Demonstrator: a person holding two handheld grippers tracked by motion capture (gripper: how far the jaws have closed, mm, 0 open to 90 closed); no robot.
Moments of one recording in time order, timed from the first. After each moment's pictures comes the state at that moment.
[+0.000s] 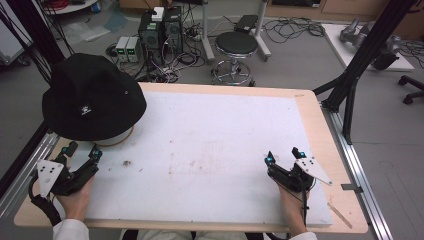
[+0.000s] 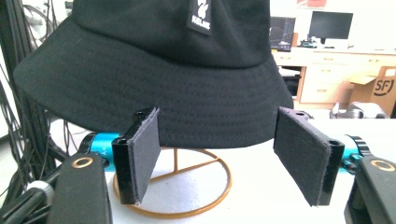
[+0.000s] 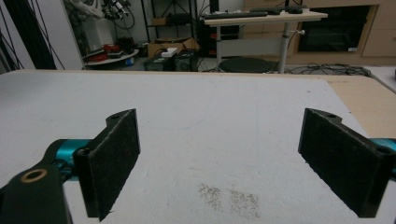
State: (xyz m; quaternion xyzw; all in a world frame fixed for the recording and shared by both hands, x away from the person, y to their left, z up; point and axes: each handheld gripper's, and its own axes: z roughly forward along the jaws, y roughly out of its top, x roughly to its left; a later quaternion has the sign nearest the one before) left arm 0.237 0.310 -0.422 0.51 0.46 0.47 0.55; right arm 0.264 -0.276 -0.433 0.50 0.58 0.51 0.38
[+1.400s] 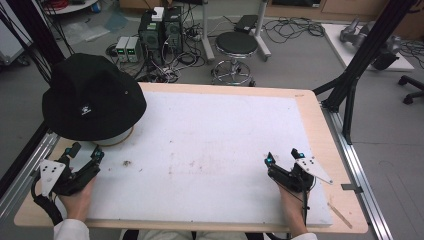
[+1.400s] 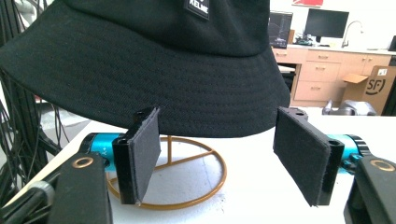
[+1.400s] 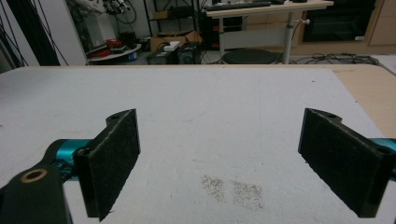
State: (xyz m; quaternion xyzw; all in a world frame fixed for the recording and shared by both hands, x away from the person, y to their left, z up) left arm 0.240 0.309 -0.428 0.51 0.47 0.46 0.56; right arm 0.265 -0.277 -0.435 0.51 0.59 0.51 0.36
